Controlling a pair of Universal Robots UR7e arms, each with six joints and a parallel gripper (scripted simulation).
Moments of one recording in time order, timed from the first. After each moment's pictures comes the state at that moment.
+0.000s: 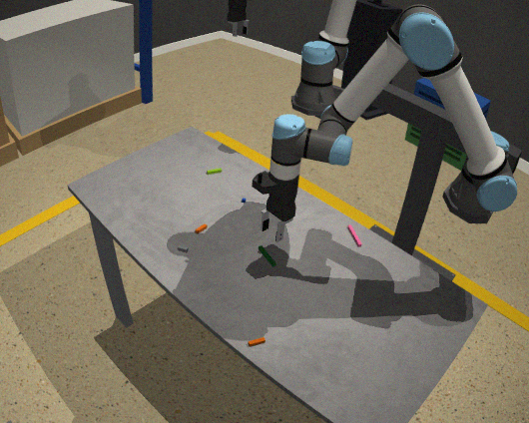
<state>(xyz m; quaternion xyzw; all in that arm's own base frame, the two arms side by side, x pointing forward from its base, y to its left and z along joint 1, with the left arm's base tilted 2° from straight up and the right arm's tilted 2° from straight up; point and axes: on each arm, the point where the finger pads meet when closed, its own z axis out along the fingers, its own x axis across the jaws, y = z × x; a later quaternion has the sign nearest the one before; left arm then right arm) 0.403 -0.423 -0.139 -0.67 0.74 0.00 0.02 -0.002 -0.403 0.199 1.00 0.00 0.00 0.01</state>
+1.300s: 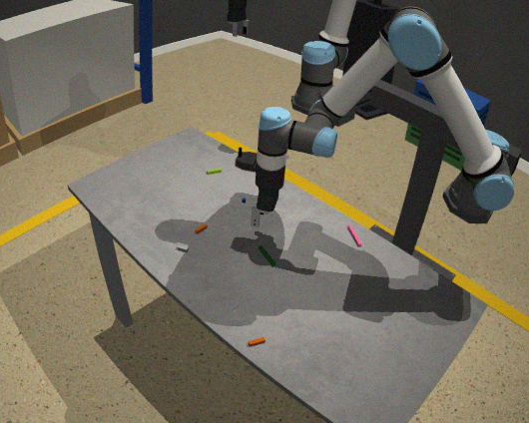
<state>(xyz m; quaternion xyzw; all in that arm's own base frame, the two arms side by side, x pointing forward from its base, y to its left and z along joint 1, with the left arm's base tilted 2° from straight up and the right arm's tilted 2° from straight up) 0.383 -0.494 -0.142 -0.24 0.97 0.01 0.01 -0.002 -0.403 0.199 1.00 0.00 0.00 0.01</state>
